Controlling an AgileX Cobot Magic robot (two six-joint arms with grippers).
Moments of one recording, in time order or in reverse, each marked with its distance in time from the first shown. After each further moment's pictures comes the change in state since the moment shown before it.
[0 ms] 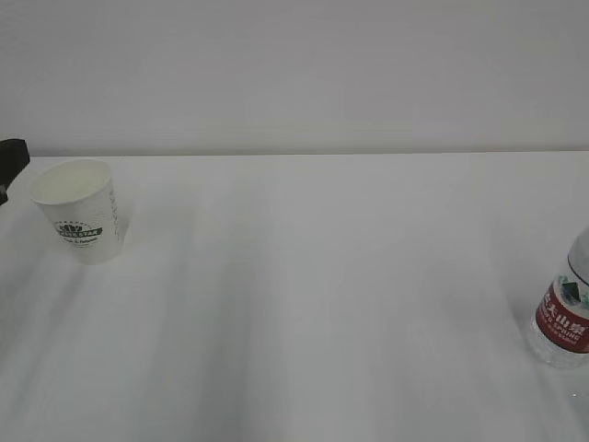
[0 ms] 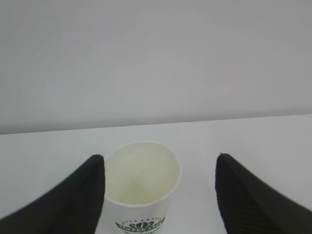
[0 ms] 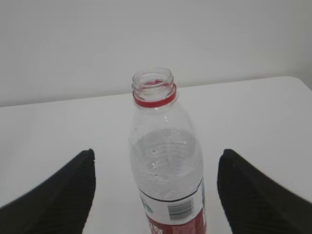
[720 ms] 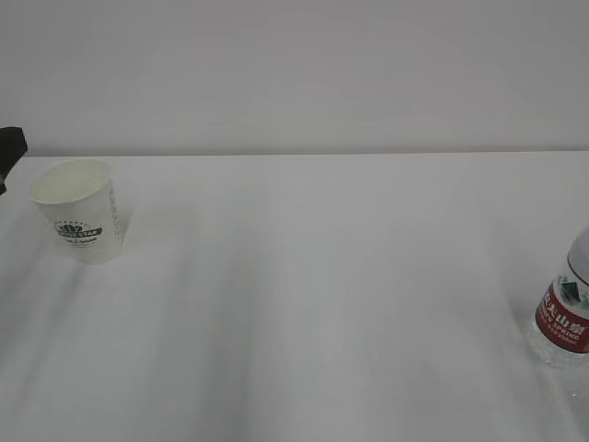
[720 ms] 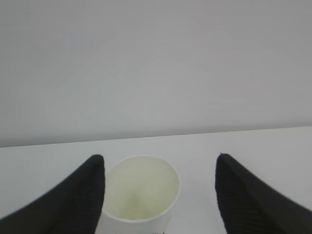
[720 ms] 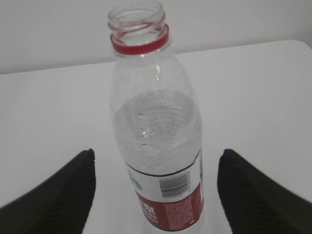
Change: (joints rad) left arm 0.000 0.006 0.000 0.000 -0.051 0.000; right arm 0.000 0.268 0.057 0.002 -0.226 0.002
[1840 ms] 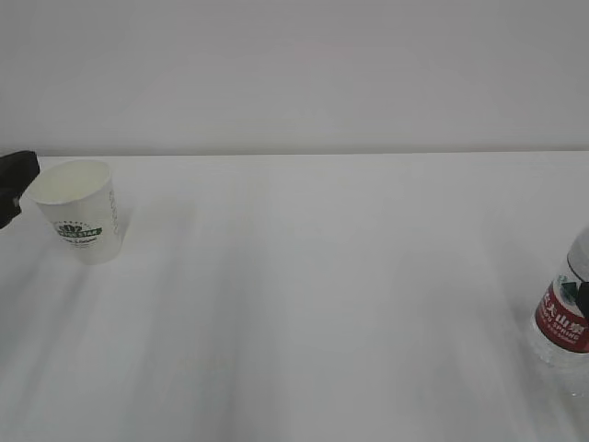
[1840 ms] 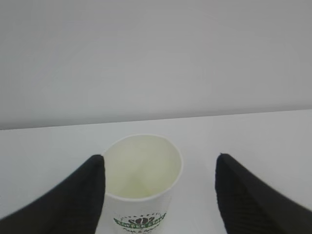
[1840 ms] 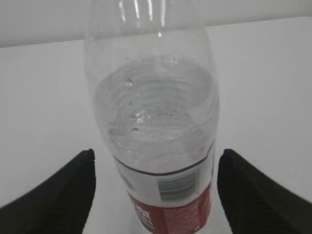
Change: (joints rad) left arm 0.000 0.070 0.027 0.003 -0.054 0.000; right arm 0.000 0.537 0.050 -0.029 -0.541 0.008
